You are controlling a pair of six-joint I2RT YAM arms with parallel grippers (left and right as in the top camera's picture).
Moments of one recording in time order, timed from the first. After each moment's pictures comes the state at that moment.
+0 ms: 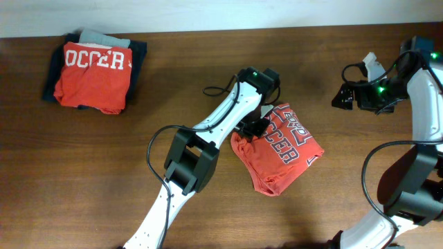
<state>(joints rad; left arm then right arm) -0.69 2.64 2.45 -1.52 0.15 -0.06 -0.36 1.92 1.74 -1.29 -0.41 -0.35</state>
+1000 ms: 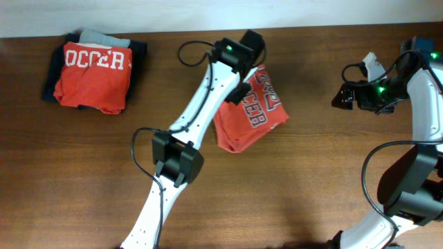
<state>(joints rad) -0.56 2.64 2.81 -1.61 -0.23 0.12 -0.36 1.92 1.74 -1.29 -0.41 -0.35</state>
